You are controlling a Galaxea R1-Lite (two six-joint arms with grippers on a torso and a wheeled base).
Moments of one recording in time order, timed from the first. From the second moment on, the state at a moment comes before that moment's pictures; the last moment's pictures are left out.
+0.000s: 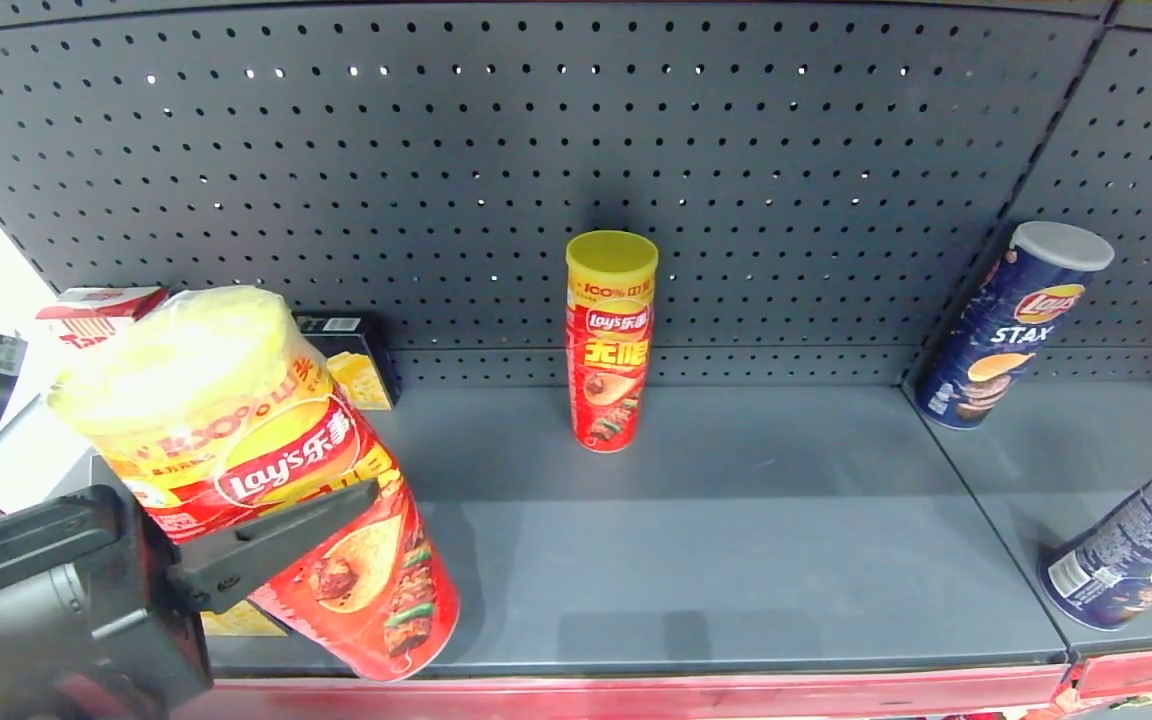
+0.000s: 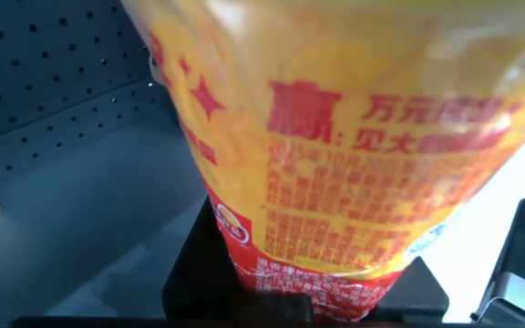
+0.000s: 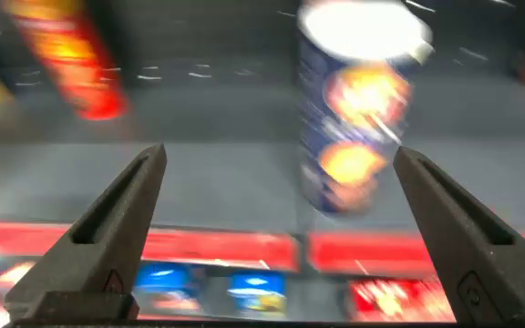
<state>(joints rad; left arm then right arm) -0.38 1.14 -0.39 -0.77 -0.47 -0.02 0.02 0.28 -0.40 0.03 0.12 0.08</state>
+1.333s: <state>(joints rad) -0.38 1.13 -0.36 -0.77 -0.47 -0.02 0.47 1.09 -0.82 -0.19 0.26 -0.15</state>
